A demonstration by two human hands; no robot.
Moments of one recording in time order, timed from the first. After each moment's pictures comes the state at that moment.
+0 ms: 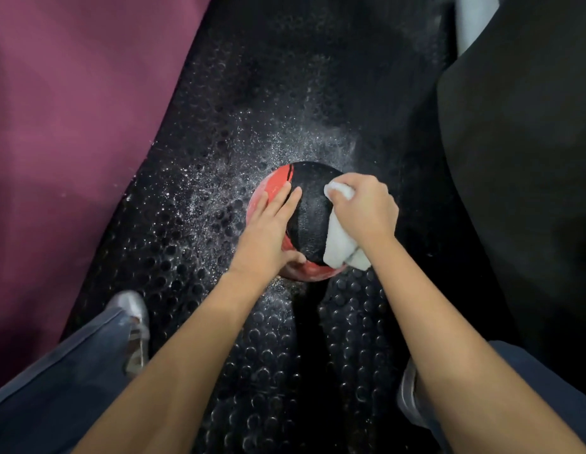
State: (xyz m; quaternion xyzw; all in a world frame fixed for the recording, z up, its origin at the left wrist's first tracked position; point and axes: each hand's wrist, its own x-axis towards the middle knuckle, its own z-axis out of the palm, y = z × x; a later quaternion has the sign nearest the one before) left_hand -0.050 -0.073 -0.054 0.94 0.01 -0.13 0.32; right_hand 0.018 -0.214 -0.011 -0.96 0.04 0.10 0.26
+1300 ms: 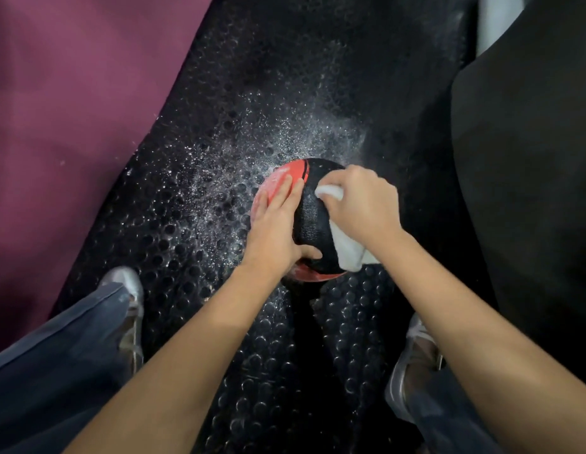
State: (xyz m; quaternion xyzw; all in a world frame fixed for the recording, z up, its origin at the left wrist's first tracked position) left_hand -0.055 -0.085 -0.064 0.92 0.09 -0.12 0.35; right_hand 0.015 -0.205 -0.002 -0.98 -0.15 0.11 0.11
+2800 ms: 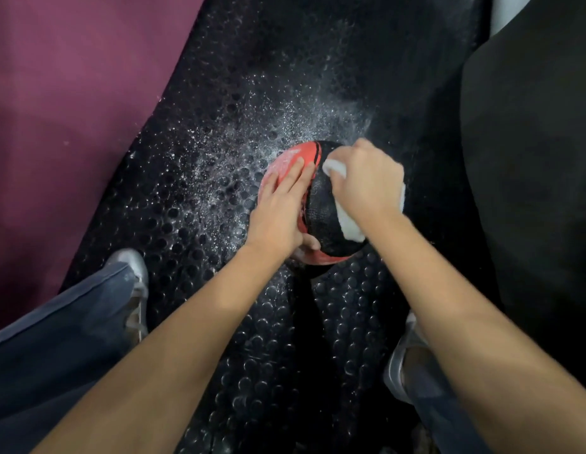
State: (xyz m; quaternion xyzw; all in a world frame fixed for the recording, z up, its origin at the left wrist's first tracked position) left_hand -0.056 -0.087 -0.063 0.94 0.07 -0.14 0.30; right_hand 0.015 -0.204 -0.009 -0.99 -0.17 0.04 0.01
